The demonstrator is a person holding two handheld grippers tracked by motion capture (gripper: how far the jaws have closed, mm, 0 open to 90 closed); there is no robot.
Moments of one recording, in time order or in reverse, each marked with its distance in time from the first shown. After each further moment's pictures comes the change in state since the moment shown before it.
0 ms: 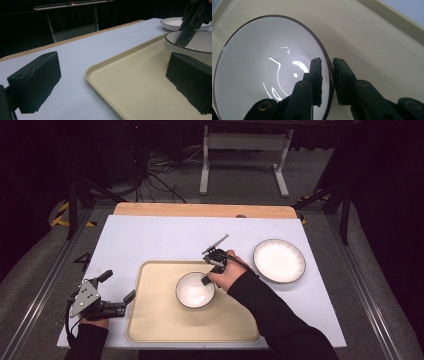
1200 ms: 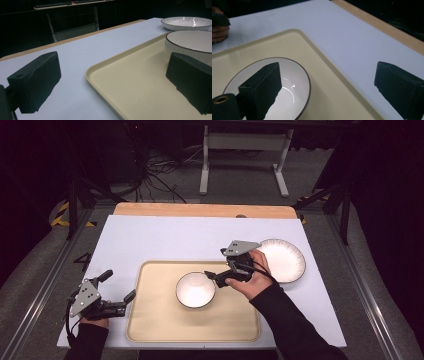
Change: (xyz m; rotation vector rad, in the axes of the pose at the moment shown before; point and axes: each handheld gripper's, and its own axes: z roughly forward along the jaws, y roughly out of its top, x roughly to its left) left arm 0.000 0.000 0.001 0.003 0.002 -0.001; right arm -0.006 -0.042 -0.055 -0.593 -0.085 -0.382
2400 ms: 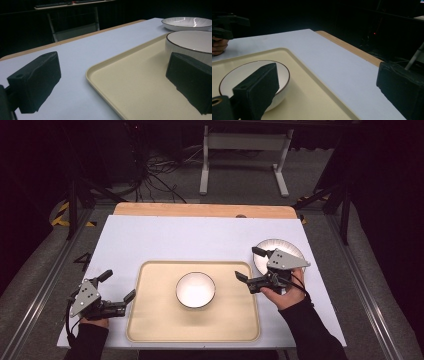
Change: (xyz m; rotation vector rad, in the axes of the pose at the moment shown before) left arm 0.000 0.000 0.000 0.001 0.005 -0.004; right arm -0.023 -0.050 -0.071 -0.263 -0.098 -0.032
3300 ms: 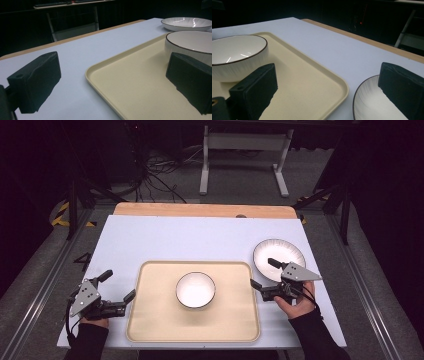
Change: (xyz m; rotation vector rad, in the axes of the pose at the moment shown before) left arm 0.001 0.000 0.000 0.003 -0.007 -0.007; right arm -0.016 -0.064 -0.025 0.020 -0.095 0.084
